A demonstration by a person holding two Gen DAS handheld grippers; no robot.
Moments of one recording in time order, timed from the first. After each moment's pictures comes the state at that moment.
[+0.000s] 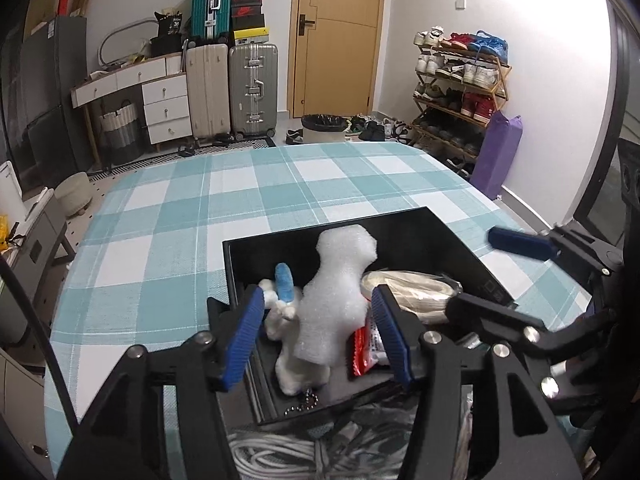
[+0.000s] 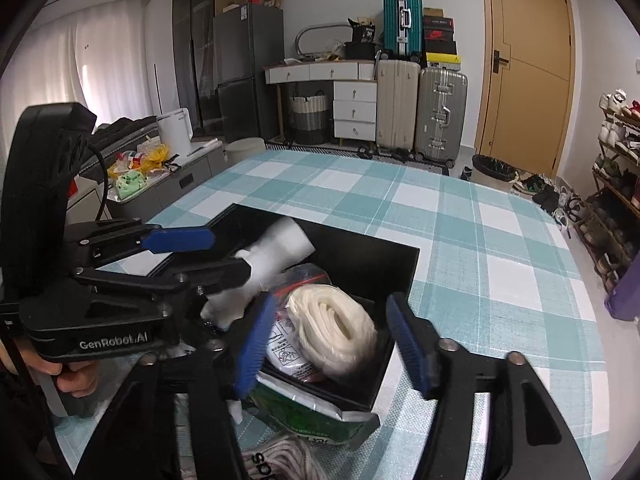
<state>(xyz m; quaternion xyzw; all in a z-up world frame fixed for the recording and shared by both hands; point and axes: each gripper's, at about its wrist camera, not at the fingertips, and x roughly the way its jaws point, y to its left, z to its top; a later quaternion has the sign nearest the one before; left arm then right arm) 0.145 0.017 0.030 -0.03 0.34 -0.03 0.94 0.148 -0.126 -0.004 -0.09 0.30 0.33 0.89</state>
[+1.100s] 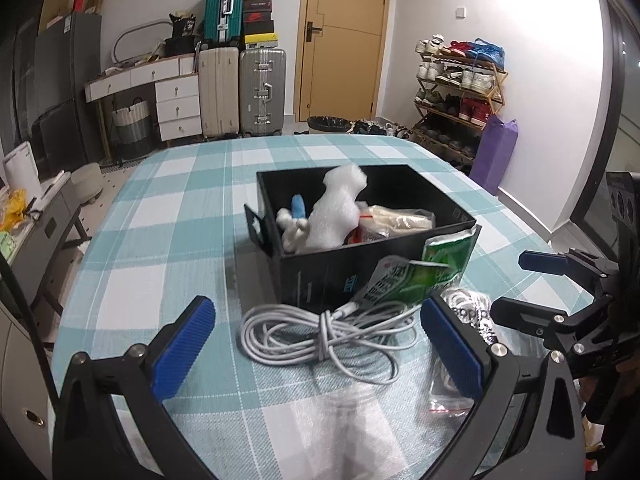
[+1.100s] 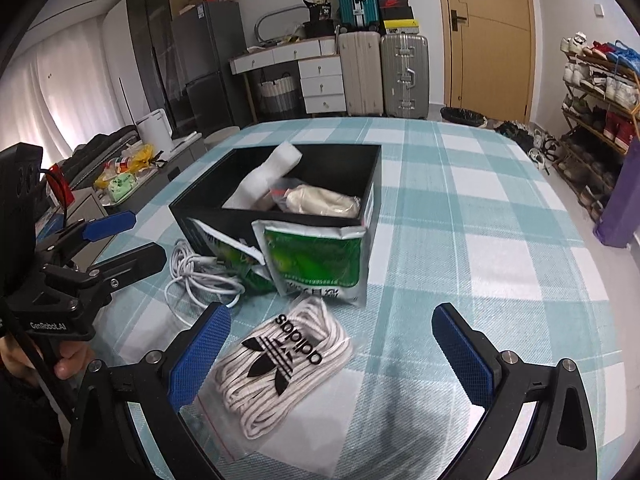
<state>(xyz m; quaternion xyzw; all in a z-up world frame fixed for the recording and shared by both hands) 0.057 0.024 0.014 -0.05 0.33 -0.01 0.94 0.076 -0.173 -0.029 -0.04 0.38 0.29 0.88</state>
